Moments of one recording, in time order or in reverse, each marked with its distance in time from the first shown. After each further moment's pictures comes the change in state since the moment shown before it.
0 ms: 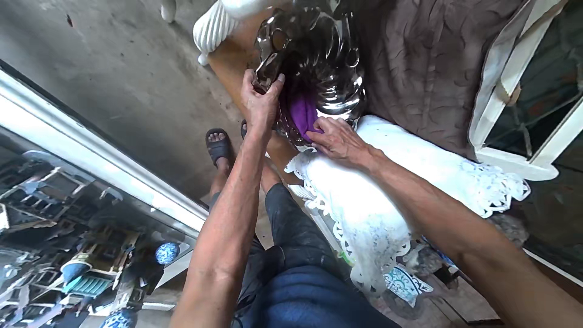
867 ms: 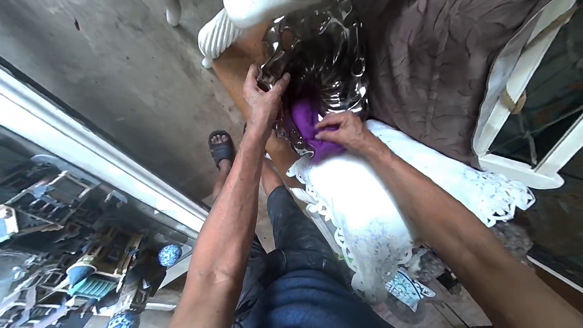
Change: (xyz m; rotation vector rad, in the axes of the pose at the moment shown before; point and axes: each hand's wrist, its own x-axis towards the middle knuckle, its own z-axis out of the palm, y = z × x) left_hand 0.015 0.010 -0.002 0.046 -0.070 0.013; right_hand 0.020 0.022 -0.005 0.667 0.211 0.284
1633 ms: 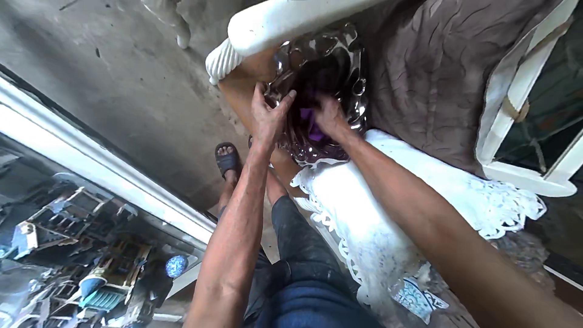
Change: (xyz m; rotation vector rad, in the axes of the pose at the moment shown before) left_hand 0.001 0.005 0.003 0.094 -0.041 0.027; right_hand 0.082 0.011 0.023 -0.322 0.258 0.245
